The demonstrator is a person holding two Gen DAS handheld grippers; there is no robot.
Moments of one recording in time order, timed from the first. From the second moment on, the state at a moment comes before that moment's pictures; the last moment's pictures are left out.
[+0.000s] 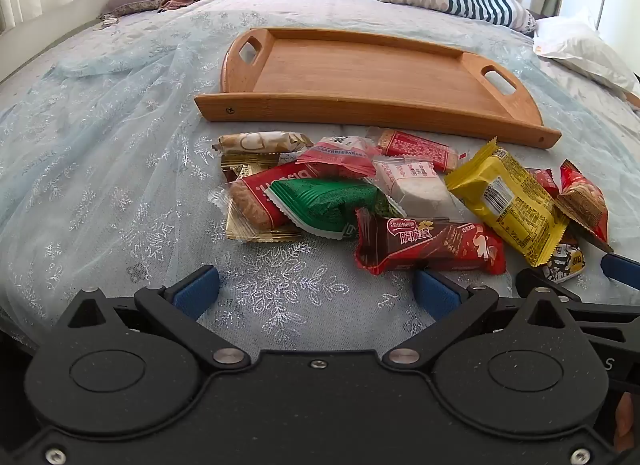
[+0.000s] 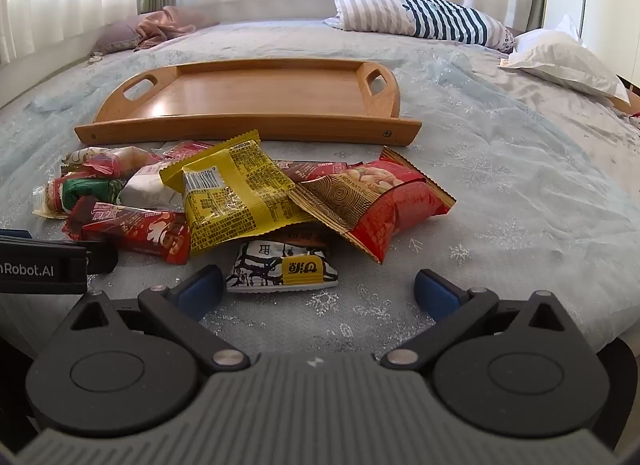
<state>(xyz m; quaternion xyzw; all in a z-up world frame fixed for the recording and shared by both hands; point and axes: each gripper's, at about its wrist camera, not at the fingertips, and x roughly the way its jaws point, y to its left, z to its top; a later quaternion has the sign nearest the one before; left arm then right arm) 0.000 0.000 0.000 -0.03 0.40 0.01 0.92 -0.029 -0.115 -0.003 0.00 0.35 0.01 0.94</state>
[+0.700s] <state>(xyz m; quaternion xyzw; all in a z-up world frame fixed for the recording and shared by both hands) 0.000 0.000 0.001 -0.02 0.40 0.01 0.92 -0.029 -0.115 -0.002 0.00 0.35 0.01 0.94</state>
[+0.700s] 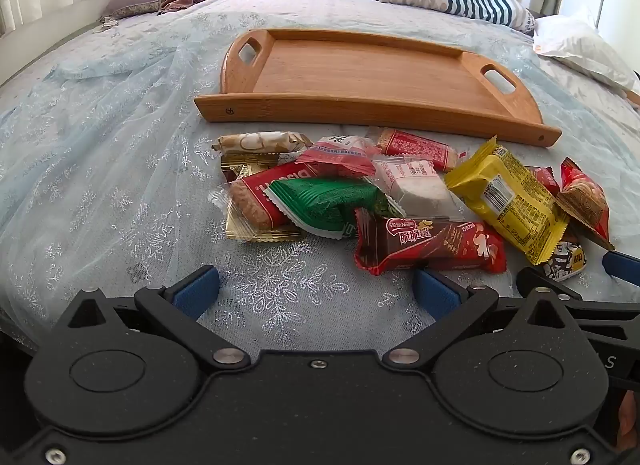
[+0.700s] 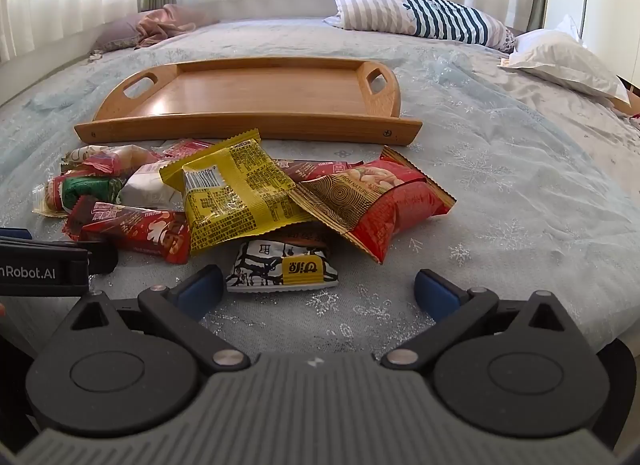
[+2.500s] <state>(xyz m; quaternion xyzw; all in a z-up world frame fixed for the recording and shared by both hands) 0.000 0.000 0.000 -0.02 0.40 0.01 0.92 -0.030 -0.113 -0.004 -0.01 0.35 0.01 0.94</state>
